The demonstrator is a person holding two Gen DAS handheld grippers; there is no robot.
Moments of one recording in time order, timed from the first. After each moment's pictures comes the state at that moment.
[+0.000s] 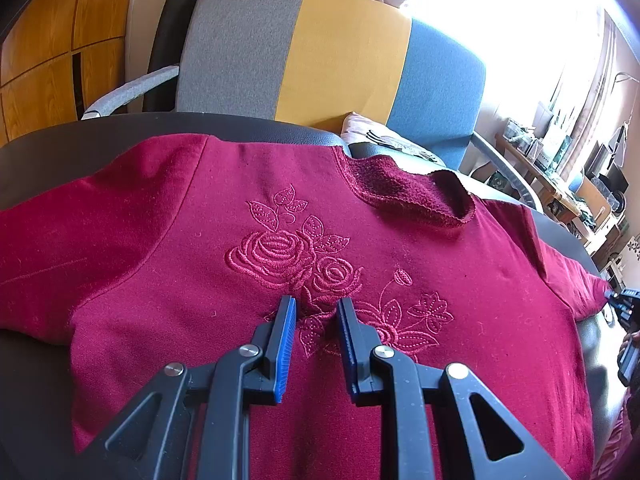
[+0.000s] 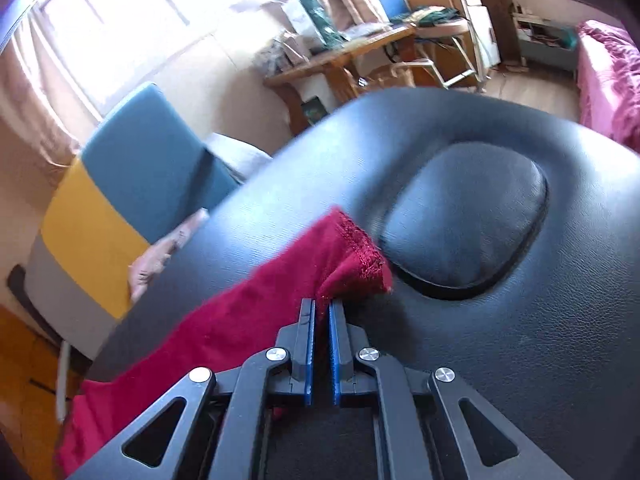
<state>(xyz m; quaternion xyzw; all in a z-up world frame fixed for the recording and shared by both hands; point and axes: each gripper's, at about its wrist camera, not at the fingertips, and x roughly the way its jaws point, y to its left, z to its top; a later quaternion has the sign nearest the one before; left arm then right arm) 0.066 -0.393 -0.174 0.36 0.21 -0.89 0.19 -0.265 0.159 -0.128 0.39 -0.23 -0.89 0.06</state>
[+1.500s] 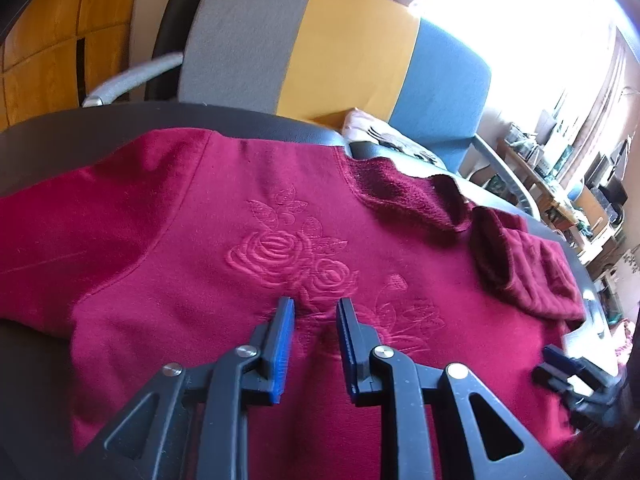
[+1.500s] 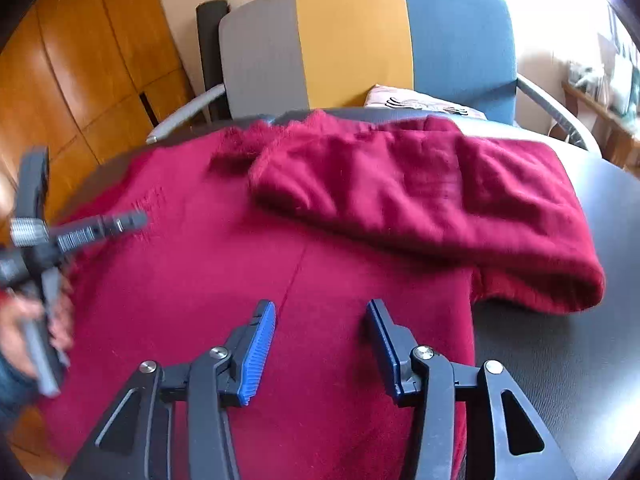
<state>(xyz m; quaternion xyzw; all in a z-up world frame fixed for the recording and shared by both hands) 0.061 -0.389 -0.162 0.37 0.25 -0.88 0.17 -0.046 -0.148 -0.144 0.41 0.10 -0.82 0.40</state>
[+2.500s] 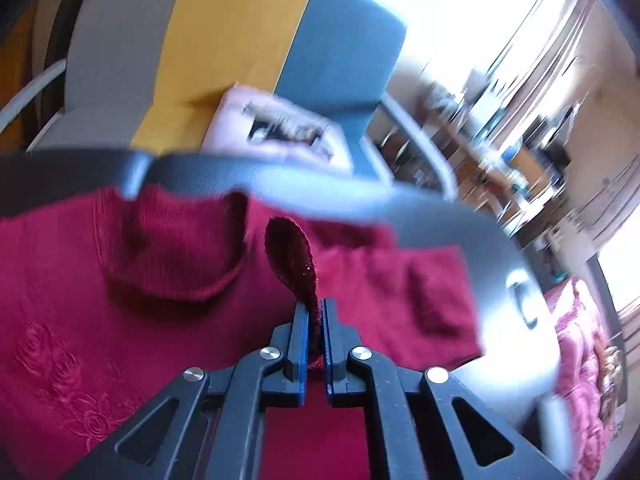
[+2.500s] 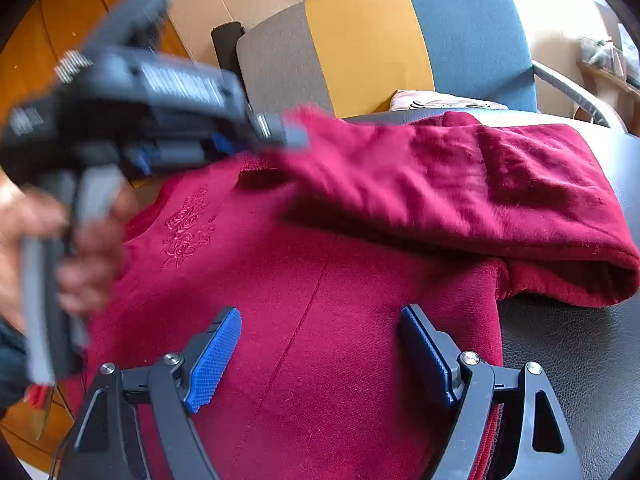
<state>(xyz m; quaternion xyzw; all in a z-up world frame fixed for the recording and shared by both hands) -0.066 -0.304 -0.092 0.40 0.25 -0.88 0.03 -0.050 -0.137 -0.155 0.41 0.02 -0.79 0.46</state>
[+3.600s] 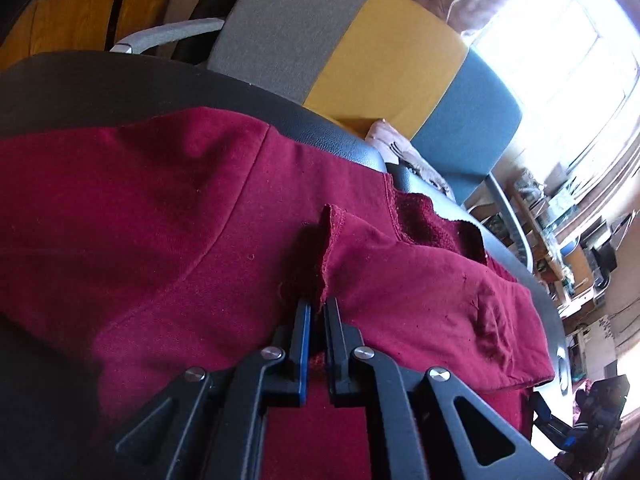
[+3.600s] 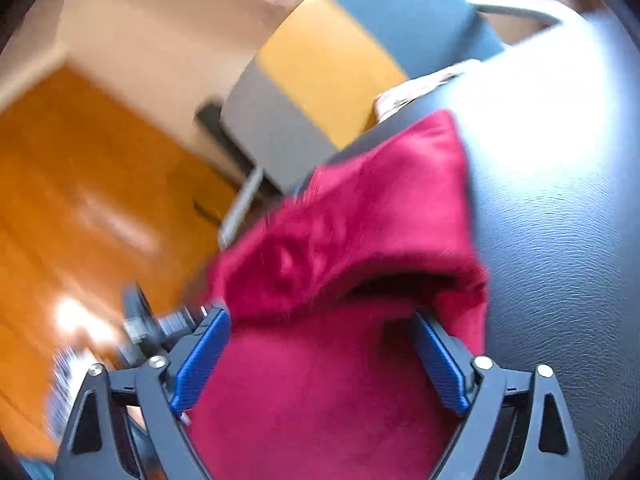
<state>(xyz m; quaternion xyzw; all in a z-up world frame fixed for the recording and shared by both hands) 0.076 -0.440 -0.177 0.35 0.35 -0.85 0.19 -0.091 -0.083 -0.166 0.44 -0.24 -0.74 0.46</state>
